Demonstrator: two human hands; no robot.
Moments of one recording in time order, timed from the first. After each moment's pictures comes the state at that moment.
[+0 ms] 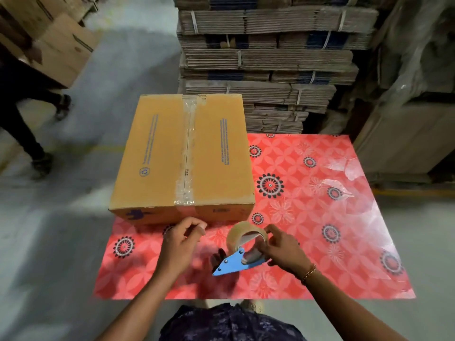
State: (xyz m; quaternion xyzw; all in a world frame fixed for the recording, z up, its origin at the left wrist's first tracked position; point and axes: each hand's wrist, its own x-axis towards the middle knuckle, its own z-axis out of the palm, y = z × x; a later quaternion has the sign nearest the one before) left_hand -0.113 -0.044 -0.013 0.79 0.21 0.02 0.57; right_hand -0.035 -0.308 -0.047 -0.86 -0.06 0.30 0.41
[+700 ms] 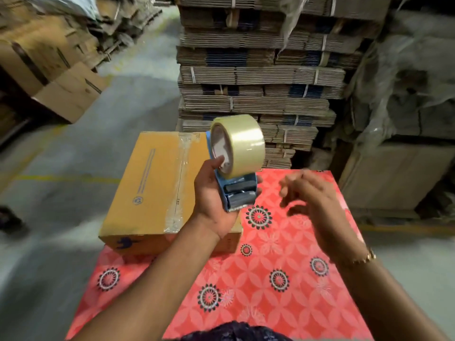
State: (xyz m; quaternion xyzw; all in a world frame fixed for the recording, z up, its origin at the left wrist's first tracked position) left_hand 0.000 -0.127 0.156 0.31 0.06 -0.03 0.95; right_hand 0.020 -0.313 0.166 -0.71 -0.09 0.10 0.69
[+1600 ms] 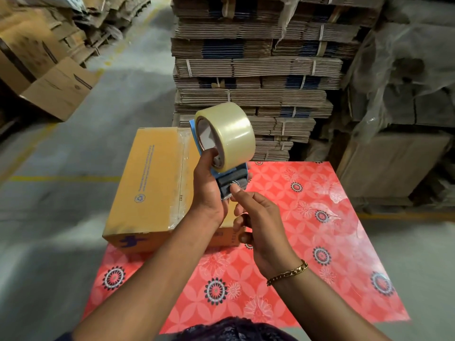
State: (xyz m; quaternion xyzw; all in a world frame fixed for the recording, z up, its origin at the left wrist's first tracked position) left_hand 0.000 -0.111 0.159 0.44 0.14 0.07 0.88; right_hand -0.040 -0.212 0.152 -0.62 0.09 0.18 0.76
